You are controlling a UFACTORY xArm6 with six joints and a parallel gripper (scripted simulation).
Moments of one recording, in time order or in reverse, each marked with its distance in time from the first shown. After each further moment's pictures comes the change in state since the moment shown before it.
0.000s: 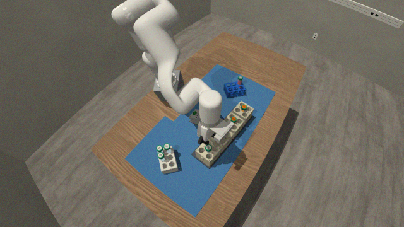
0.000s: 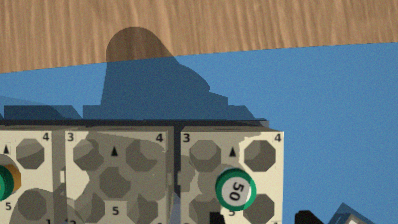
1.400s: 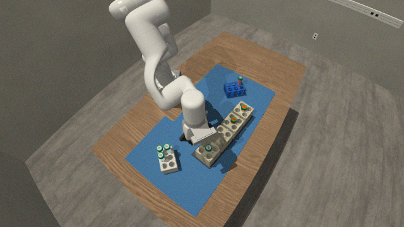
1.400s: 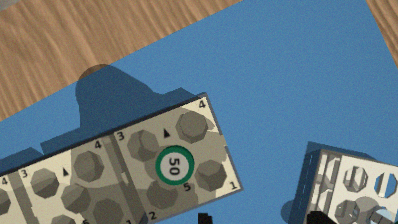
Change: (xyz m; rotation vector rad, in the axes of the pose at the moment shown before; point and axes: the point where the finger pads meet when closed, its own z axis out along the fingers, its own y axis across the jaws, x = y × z) arm -0.036 0.043 -0.014 0.003 -0.004 0.371
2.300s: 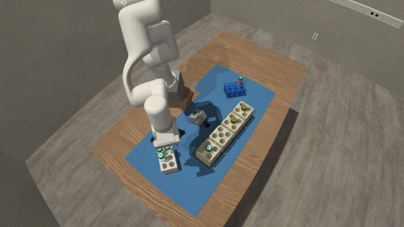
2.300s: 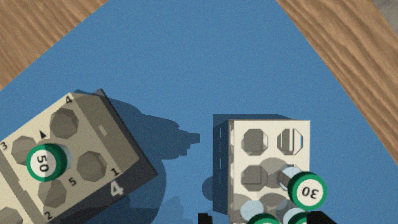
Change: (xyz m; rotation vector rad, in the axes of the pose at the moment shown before) arm -0.037 0.111 0.000 -0.006 0.004 0.213
